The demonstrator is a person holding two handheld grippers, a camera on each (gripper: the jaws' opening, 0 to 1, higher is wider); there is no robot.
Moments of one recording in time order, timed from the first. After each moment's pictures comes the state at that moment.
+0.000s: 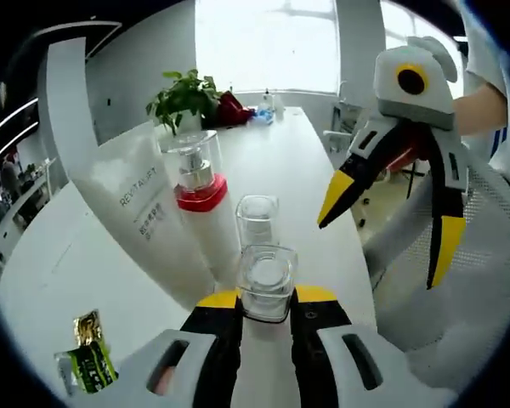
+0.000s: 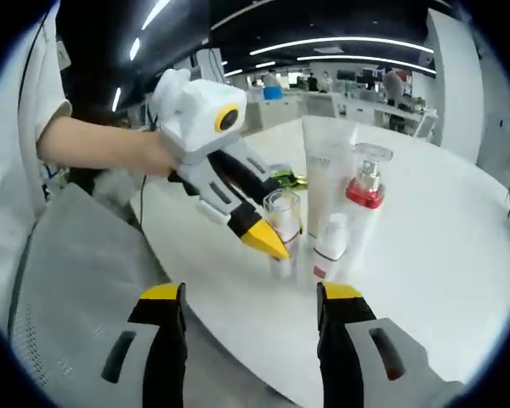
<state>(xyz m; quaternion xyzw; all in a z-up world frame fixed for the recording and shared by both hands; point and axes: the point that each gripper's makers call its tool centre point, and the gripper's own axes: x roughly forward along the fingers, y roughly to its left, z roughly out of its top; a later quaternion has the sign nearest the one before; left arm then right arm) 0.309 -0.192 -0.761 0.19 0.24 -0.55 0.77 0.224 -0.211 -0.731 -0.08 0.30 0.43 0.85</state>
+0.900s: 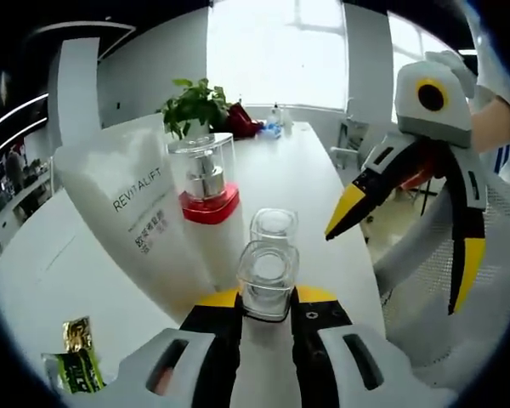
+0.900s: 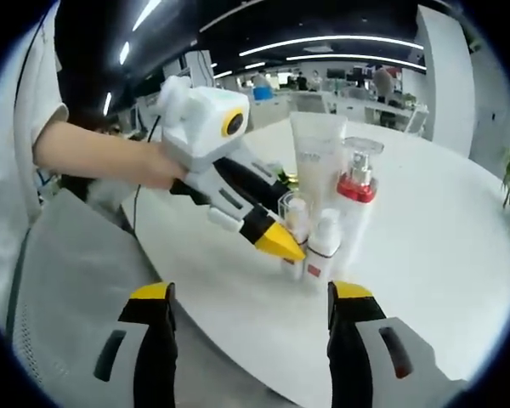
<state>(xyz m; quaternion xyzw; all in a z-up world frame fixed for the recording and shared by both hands) 0.317 -0.208 -0.756 0.15 0.22 -0.56 0.79 0.231 -0.213 -0.734 -0.07 0.30 0.41 0.86</state>
